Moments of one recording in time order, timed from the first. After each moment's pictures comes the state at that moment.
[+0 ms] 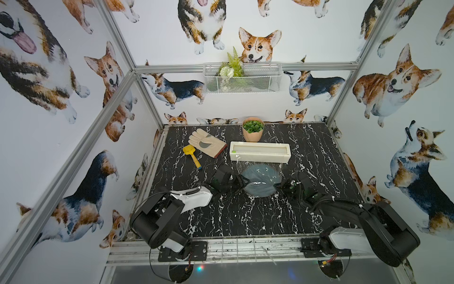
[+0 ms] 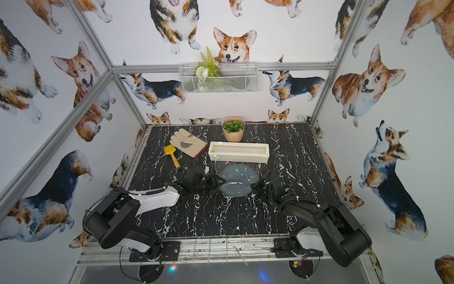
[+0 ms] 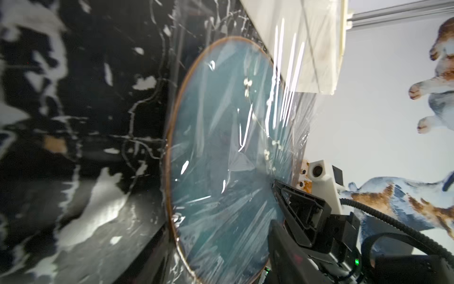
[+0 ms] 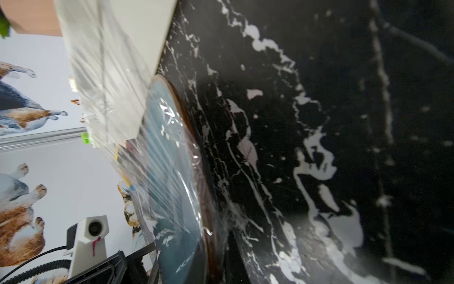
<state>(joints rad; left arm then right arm) -0.66 1.50 0.60 0.20 0.34 -1.20 0.55 1.29 0.34 0.26 -0.19 1.35</state>
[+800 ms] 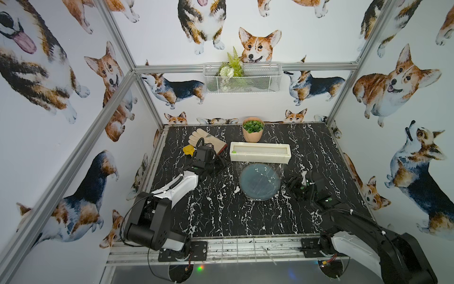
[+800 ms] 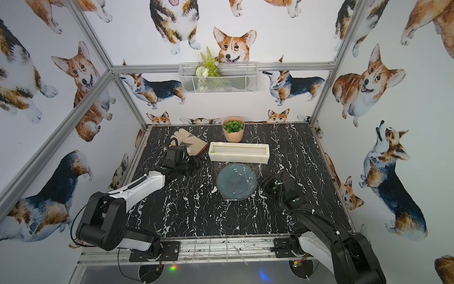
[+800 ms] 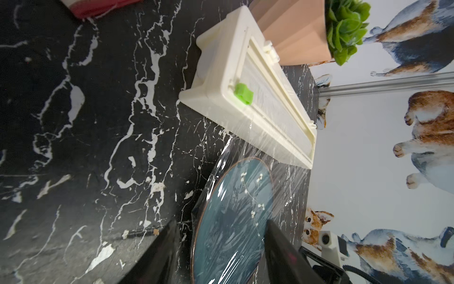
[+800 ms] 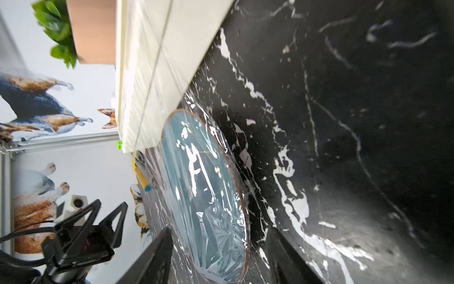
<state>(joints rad) -0.33 1.47 0.85 -0.12 0.39 -0.95 0.36 0.94 0.33 -0.04 -0.24 1.23</state>
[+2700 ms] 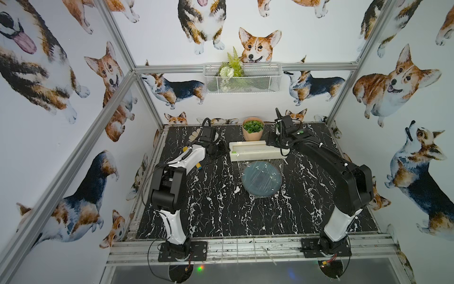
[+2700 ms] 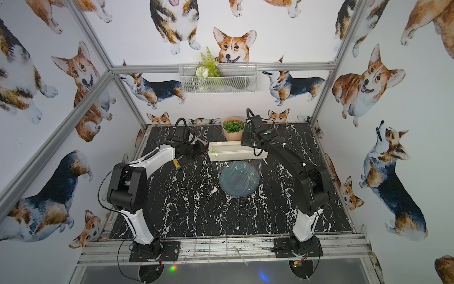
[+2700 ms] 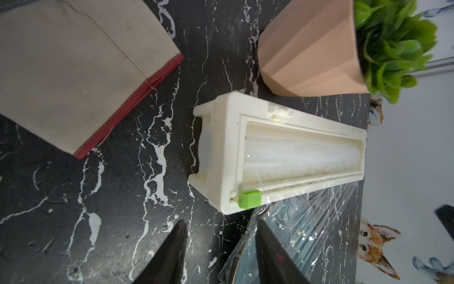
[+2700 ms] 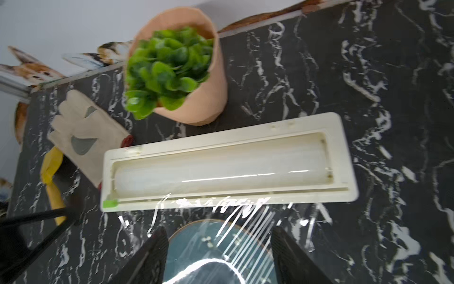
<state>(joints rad) -0.29 1.84 1.36 -0.42 0.36 -0.64 0.44 1.77 1.57 -0.68 0.08 0.54</state>
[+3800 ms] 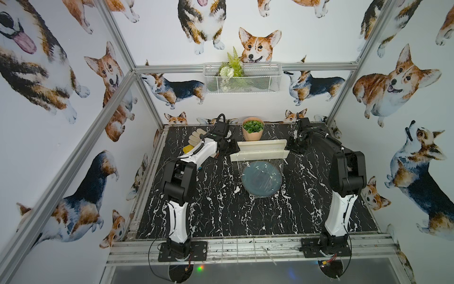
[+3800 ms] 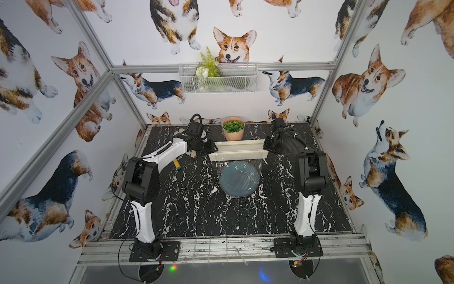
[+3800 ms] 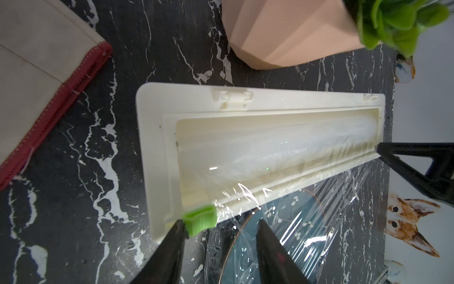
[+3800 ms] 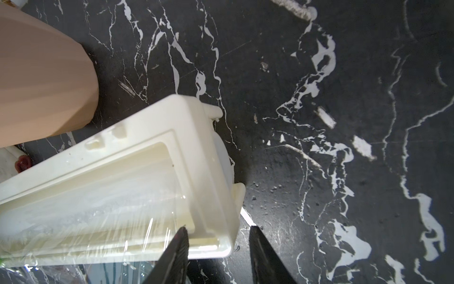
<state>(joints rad) -0.40 2.00 1.61 -0.61 0.31 -0.53 0.16 2.01 1.62 -0.79 -0.16 0.48</state>
